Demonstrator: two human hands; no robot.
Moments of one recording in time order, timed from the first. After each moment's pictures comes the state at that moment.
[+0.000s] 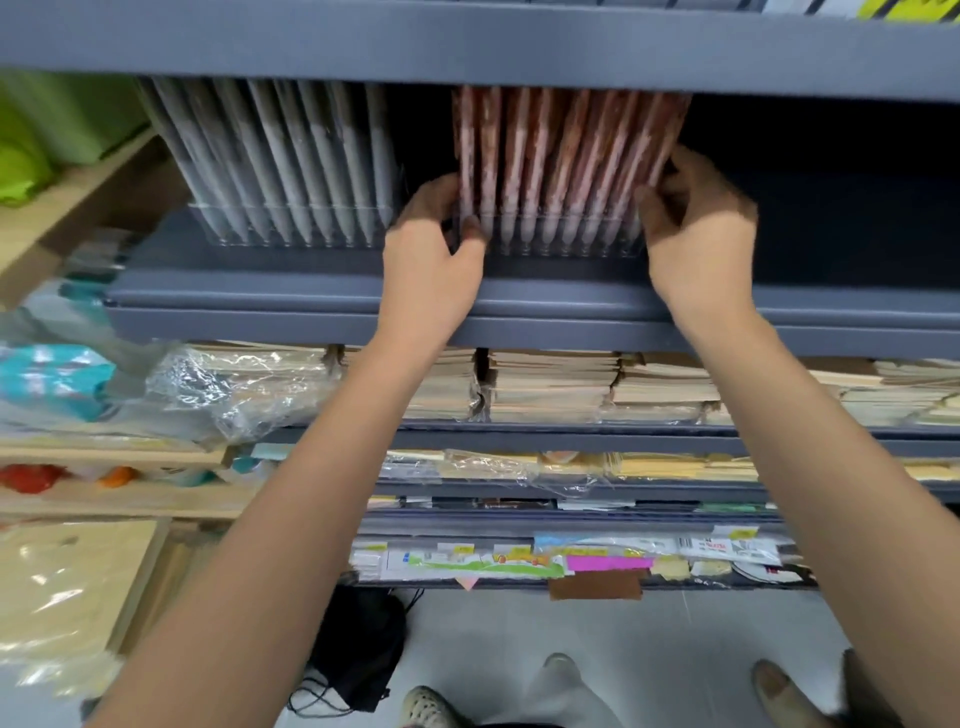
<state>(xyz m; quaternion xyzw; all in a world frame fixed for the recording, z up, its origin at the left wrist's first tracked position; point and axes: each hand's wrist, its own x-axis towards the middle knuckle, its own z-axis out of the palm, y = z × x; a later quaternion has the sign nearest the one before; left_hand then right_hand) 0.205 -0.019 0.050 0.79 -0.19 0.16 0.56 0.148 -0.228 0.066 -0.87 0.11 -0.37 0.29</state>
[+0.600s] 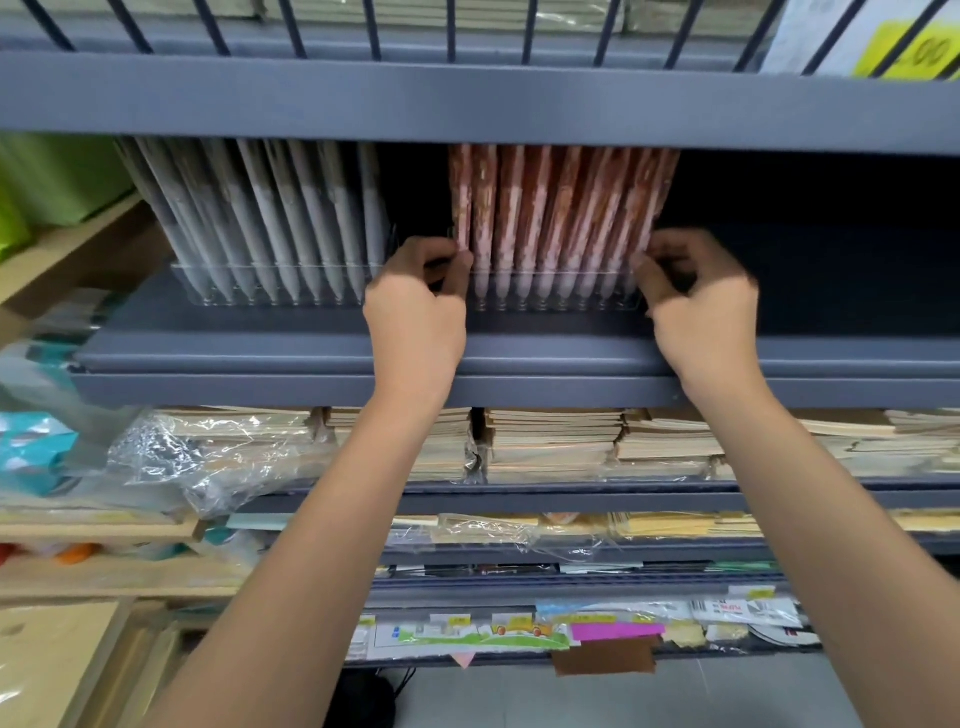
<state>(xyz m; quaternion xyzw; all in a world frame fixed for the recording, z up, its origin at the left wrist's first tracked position) 0.217 -0.027 0.042 0.77 -0.11 0.22 0.59 0.154 -0.243 0.039 -0.82 0.08 -0.42 0.39</state>
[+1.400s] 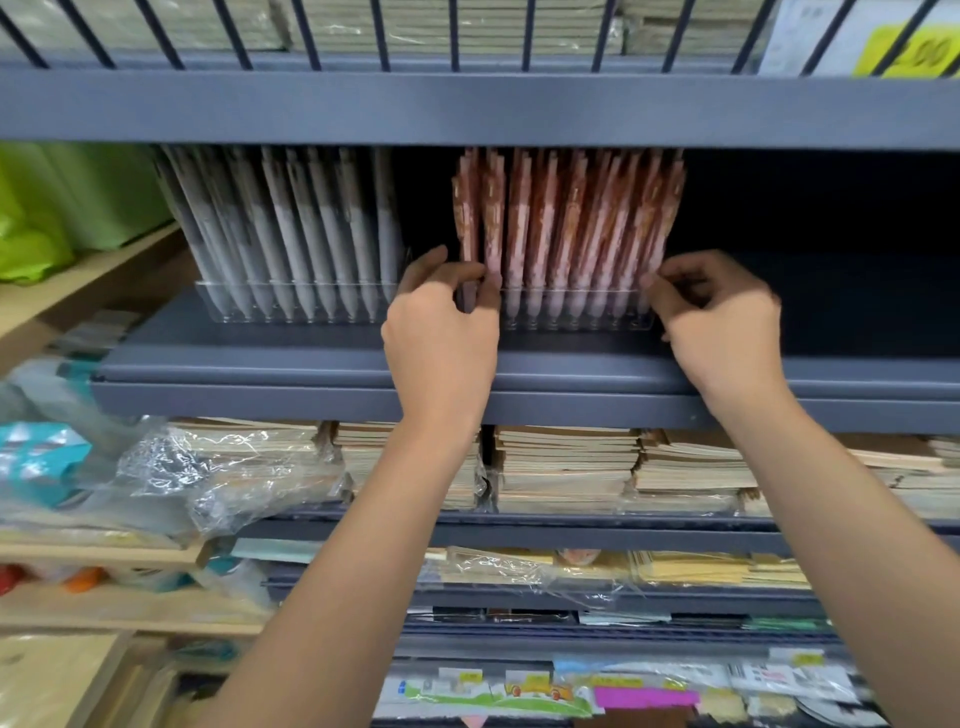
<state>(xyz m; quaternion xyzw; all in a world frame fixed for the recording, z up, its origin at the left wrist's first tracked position) 0.199 -0.039 0.041 0.79 -0.08 0.28 0.54 0.159 -0.248 0.037 -0.81 0.09 -0.42 0.41</state>
